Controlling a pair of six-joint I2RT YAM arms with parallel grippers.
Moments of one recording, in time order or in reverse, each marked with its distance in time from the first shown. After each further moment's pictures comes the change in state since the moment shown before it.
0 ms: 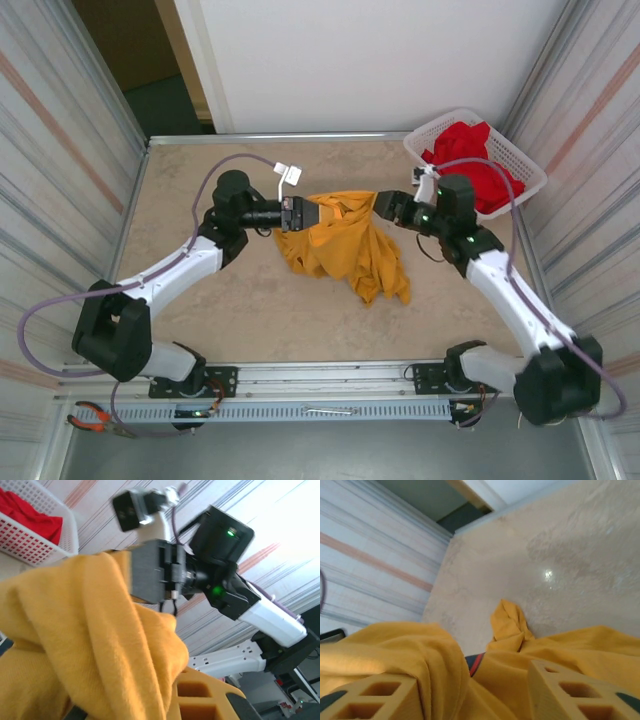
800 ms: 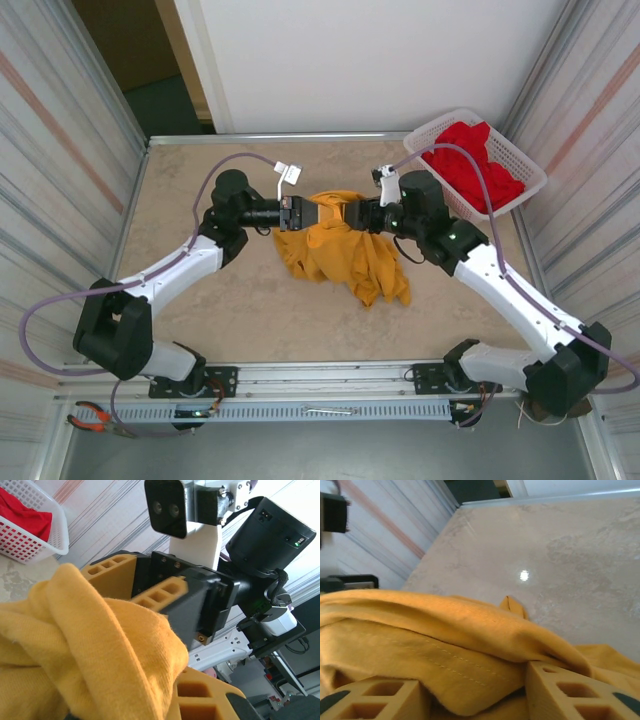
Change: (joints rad) left arm 0.005 0.008 0.001 0.017 0.035 -0.029; right arm 0.291 0.105 0.198 -0.174 0.246 -0.238
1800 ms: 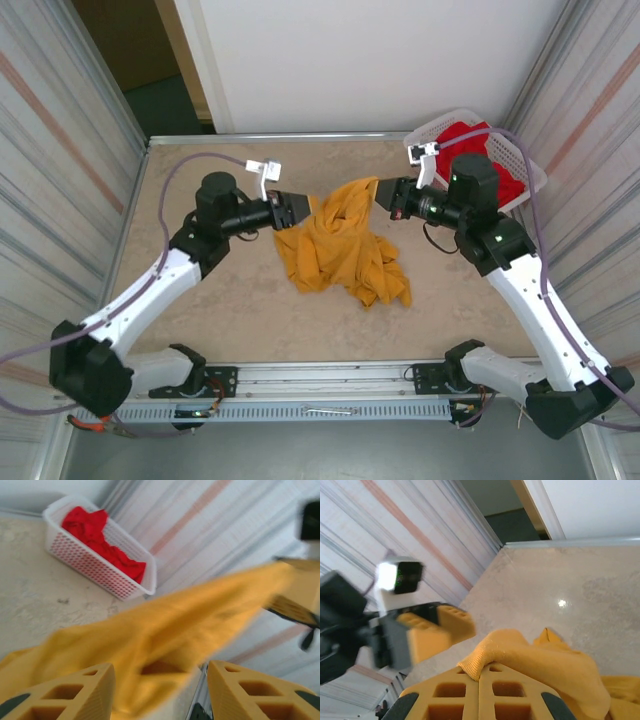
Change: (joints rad) left arm -0.043 -0.229 0.034 -0.448 -0.470 0.272; right arm -0.160 -0.122 0.152 -0.087 -0.267 0.075
